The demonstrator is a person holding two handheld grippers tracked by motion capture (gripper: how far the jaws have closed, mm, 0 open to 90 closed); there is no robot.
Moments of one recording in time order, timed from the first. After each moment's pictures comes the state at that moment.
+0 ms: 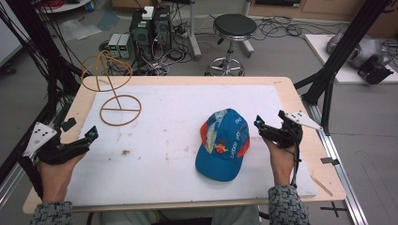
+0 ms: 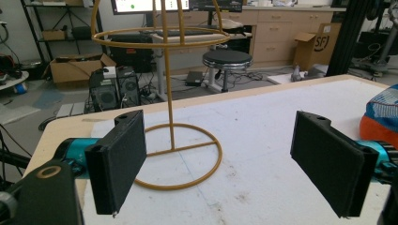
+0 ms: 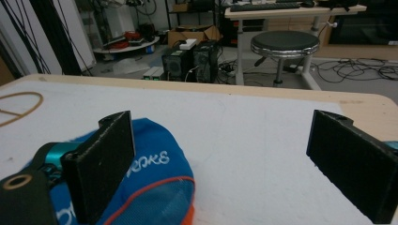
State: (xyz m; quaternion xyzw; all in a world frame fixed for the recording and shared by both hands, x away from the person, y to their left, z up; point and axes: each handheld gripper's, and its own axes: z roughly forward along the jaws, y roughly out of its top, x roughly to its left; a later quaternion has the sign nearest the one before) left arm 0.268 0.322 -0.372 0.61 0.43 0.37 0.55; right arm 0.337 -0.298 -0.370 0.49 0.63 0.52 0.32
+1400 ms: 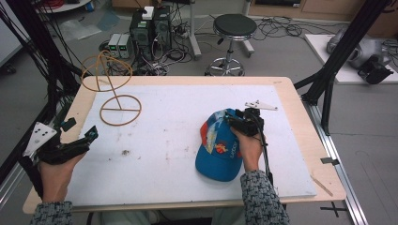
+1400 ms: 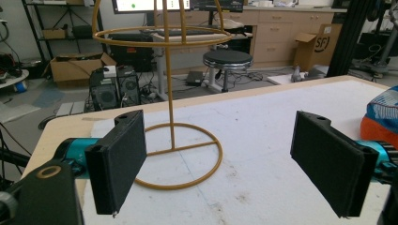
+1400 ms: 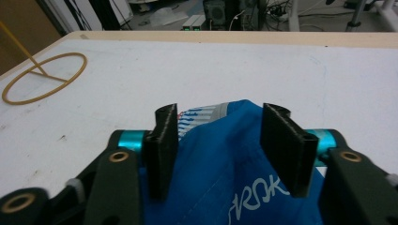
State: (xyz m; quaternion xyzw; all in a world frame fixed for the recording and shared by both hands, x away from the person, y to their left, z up) left arm 0.269 0.323 -0.374 0.61 0.43 0.37 0.55; right arm 0.392 -0.218 -0.393 0.49 0.69 0.49 0.20
